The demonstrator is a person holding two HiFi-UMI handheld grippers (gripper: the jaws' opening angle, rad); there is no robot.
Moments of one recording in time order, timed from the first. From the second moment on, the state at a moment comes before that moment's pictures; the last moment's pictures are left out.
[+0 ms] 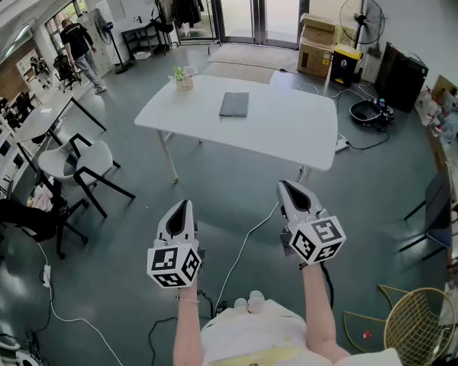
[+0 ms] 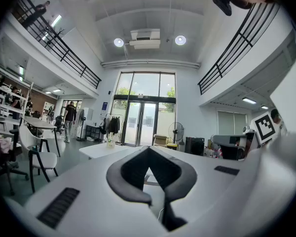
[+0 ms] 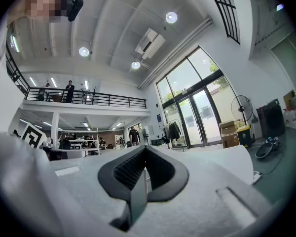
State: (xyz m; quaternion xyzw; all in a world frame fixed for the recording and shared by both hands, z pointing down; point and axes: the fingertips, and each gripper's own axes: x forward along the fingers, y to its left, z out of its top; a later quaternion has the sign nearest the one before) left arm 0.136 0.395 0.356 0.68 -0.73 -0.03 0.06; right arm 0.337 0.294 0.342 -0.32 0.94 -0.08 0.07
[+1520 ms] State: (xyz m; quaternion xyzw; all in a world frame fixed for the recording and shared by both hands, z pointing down) left arm 0.066 0.270 0.376 0.68 -0.73 -0.04 0.10; right arm 0.274 0.156 0.365 -0.34 0.93 -0.14 0.08
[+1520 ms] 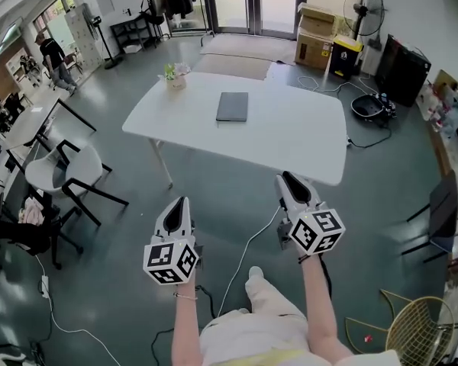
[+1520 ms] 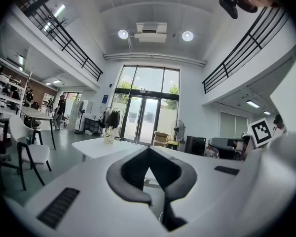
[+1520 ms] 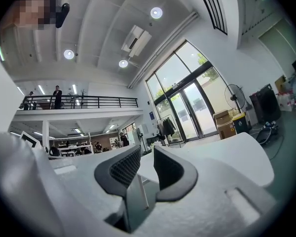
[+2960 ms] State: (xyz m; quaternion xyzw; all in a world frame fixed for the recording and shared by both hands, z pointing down) left arm -0.007 0.024 0.410 0.68 -0.72 -0.02 0.15; right arm 0.177 -0.082 0.410 -0.35 0.92 -0.18 0.03
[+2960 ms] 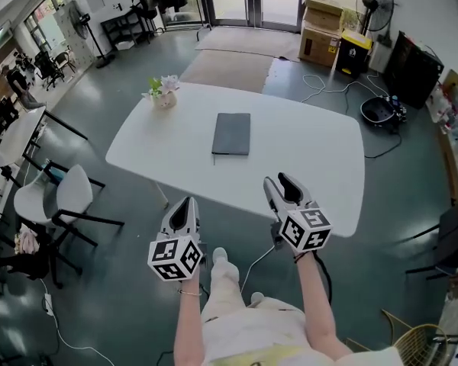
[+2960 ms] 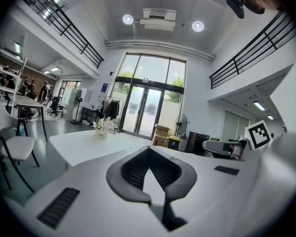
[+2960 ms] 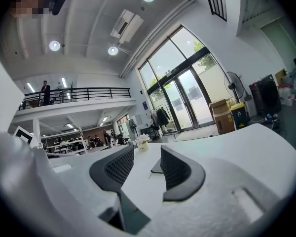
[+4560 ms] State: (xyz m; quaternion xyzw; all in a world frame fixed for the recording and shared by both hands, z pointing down) left arm -0.144 -0.187 0.531 0.75 -0.59 0.03 0.32; right arm 0.042 -0.271 0.514 -0.47 0.82 -0.33 -0.03
